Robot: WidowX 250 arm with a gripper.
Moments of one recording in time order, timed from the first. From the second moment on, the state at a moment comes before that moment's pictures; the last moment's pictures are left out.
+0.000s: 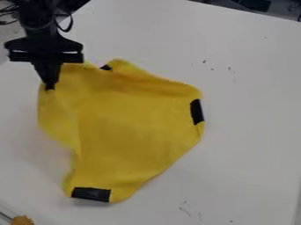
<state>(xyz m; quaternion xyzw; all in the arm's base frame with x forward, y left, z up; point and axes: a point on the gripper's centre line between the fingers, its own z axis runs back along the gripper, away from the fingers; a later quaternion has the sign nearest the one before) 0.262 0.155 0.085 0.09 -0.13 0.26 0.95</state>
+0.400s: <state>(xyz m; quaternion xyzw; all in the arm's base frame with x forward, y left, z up) 0.239 0.191 0.049 0.07 -0.13 0.29 0.95</state>
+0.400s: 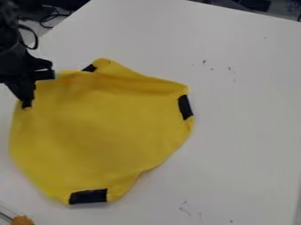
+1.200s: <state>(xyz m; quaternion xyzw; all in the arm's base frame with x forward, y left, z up) 0.221 0.215 0.030 0.09 -0.10 0.29 0.95</state>
